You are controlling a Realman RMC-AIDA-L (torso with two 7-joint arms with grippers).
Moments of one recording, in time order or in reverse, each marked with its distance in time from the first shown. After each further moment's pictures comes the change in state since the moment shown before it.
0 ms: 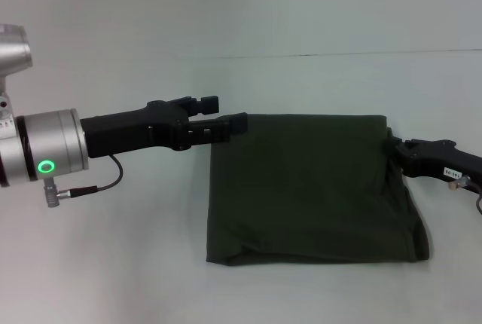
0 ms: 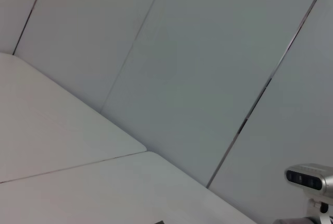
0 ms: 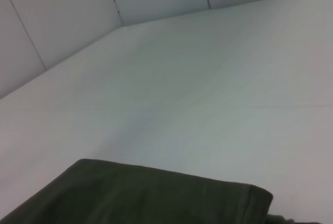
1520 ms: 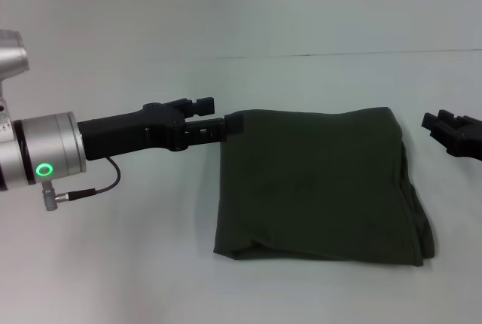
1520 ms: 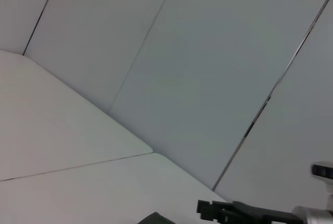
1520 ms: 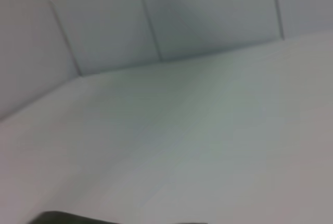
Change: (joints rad) left arm 0.013 -0.002 -0.002 -0.003 -0.008 -0.012 -0.003; right arm -0.075 -0.002 -0.001 -0.075 0.166 -0.009 -0.044
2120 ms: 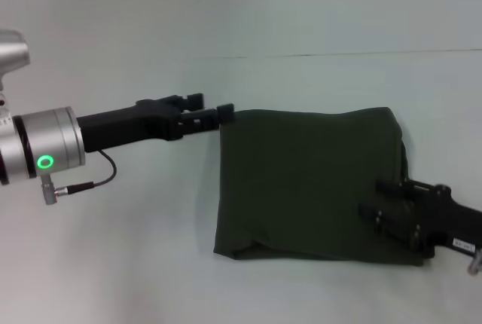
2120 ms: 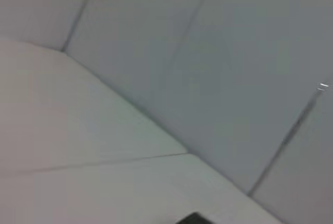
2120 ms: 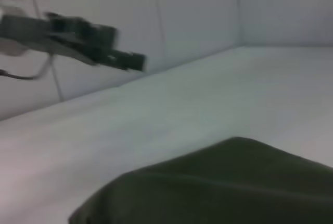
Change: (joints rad) left arm -0.004 0.000 0.000 0.000 0.006 -0.073 -0.045; right arm -0.098 0.005 -0.128 0.044 -0.089 -0.334 -0.295
